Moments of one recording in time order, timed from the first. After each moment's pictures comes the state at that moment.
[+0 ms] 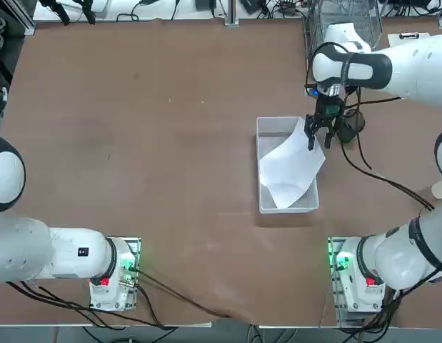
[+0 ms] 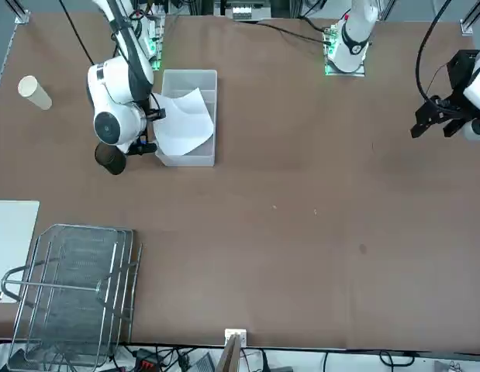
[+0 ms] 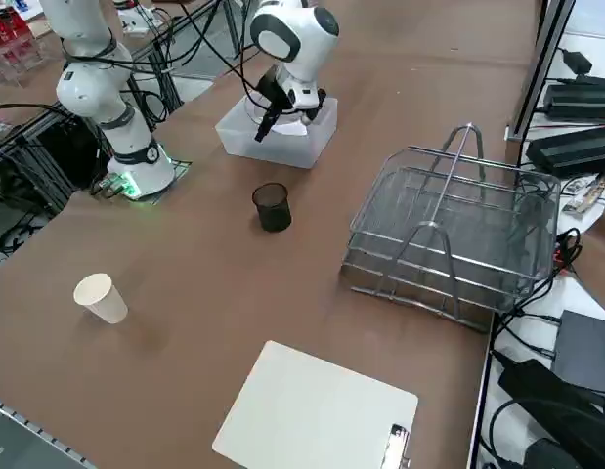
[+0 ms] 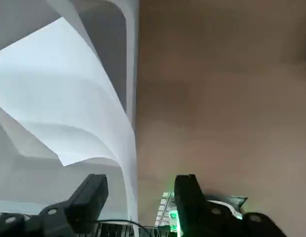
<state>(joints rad) 0.35 0.17 -0.03 -2.20 0.17 1.78 0.13</state>
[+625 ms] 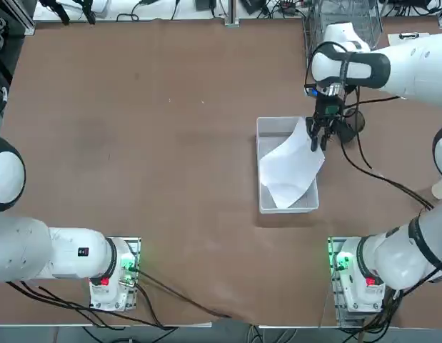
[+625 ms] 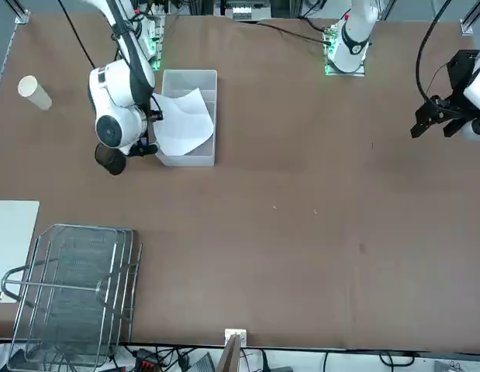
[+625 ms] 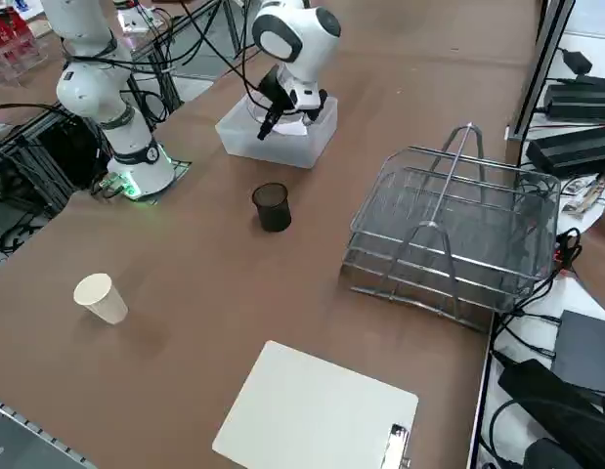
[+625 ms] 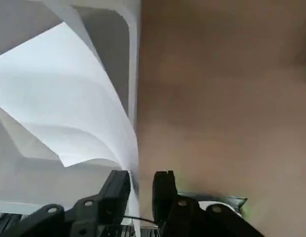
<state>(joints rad) 0.35 0.18 -0.03 -2.18 0.17 1.77 0.13</state>
